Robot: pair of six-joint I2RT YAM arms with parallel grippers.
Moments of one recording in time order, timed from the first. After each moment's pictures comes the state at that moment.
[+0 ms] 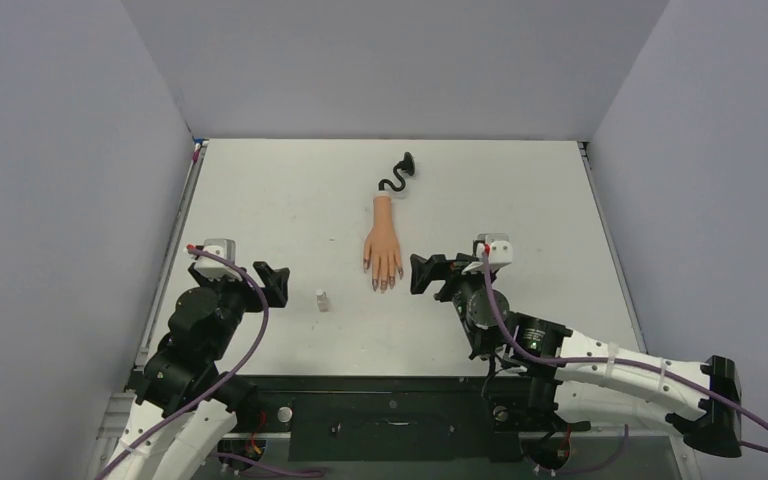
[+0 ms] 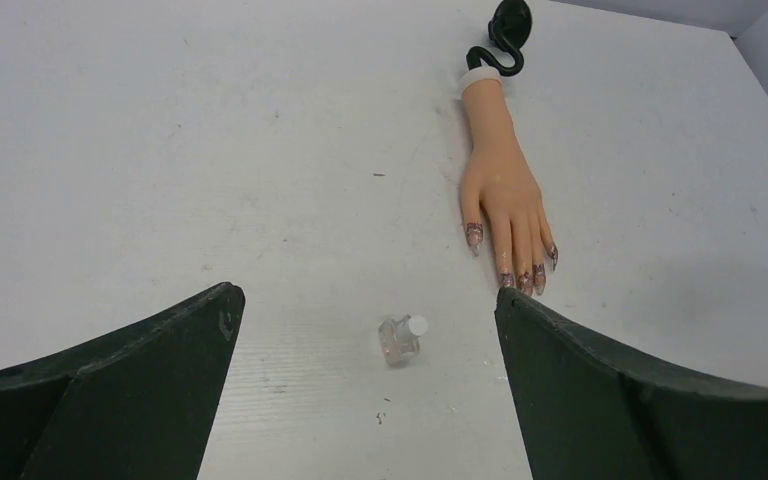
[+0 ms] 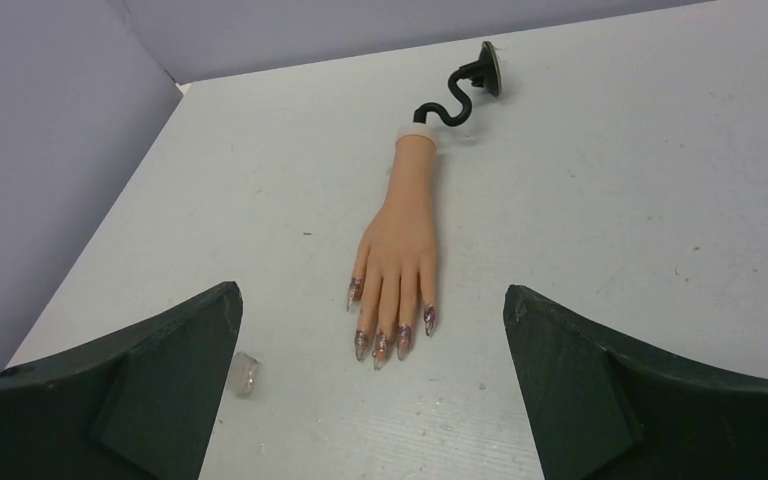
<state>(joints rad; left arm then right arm) -0.44 0.36 0.63 -0.50 -0.24 -0.34 1.17 0.85 0.66 0.05 0.90 0.45</state>
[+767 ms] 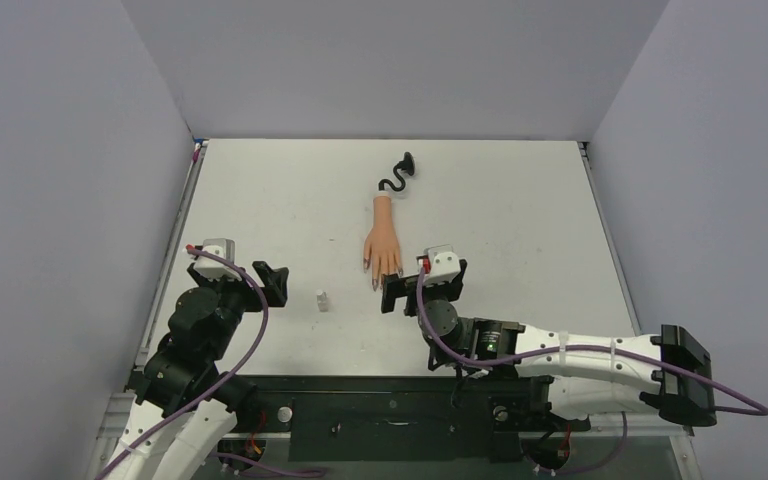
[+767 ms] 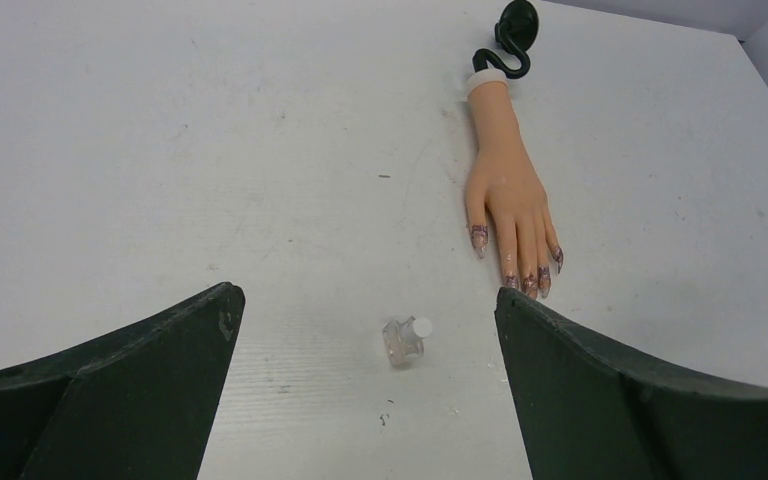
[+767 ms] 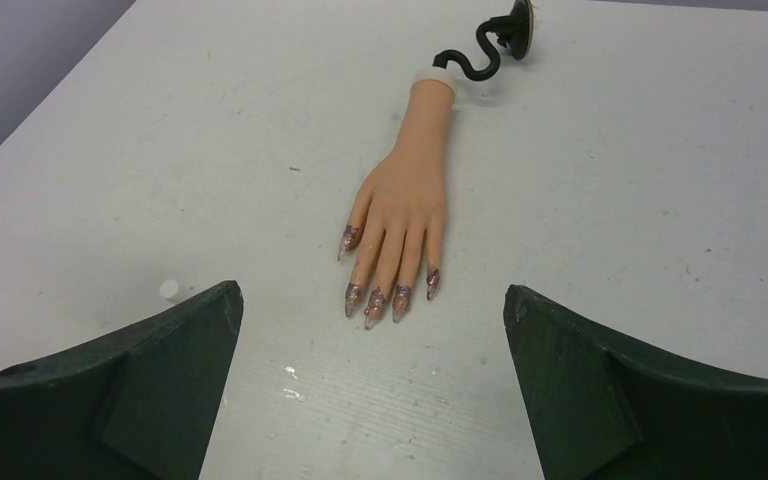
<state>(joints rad) -0.44 0.36 0.63 -0.50 -0.26 -0.34 1.29 1.10 0.71 0.11 0.96 0.35</state>
